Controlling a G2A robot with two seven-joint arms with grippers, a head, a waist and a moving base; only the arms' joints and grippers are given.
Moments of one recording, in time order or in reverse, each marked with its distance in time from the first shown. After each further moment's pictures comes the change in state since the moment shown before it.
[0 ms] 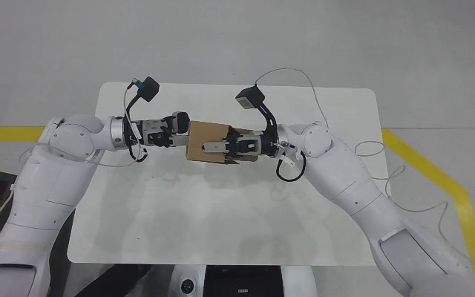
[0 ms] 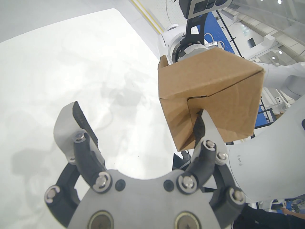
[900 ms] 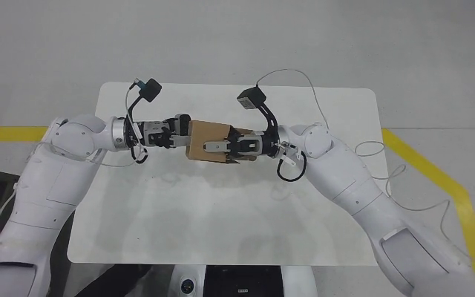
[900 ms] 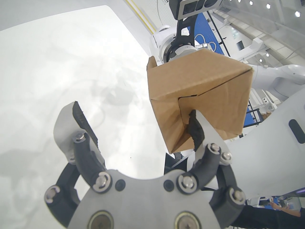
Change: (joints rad) left arm -0.013 0.001 0.026 0.025 -0.088 0.023 -0.033; right arm 0.009 0.011 -0.029 0.014 0.033 -0.011 -0.011
